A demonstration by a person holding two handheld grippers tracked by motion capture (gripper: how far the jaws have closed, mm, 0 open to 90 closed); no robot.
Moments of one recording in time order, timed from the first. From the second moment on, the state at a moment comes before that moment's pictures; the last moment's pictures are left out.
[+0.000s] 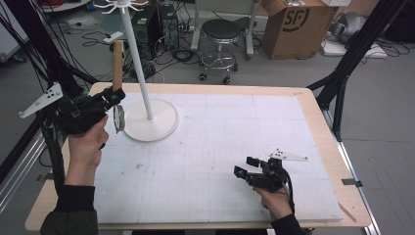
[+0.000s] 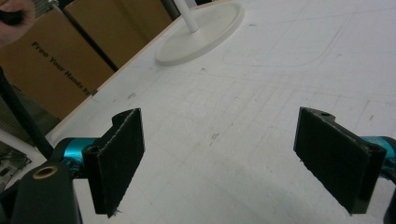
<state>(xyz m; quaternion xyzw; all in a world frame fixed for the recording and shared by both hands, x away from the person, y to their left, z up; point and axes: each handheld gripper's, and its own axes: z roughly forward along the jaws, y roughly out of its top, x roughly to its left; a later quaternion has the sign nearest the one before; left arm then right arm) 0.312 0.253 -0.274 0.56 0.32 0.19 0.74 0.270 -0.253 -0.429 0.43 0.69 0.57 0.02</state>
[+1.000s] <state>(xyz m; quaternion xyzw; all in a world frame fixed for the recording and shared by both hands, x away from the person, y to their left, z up) 0.354 0.275 -0.239 0.54 0.34 0.23 0.73 0.277 -0.255 -0.433 0.44 0.69 0.58 0.00</state>
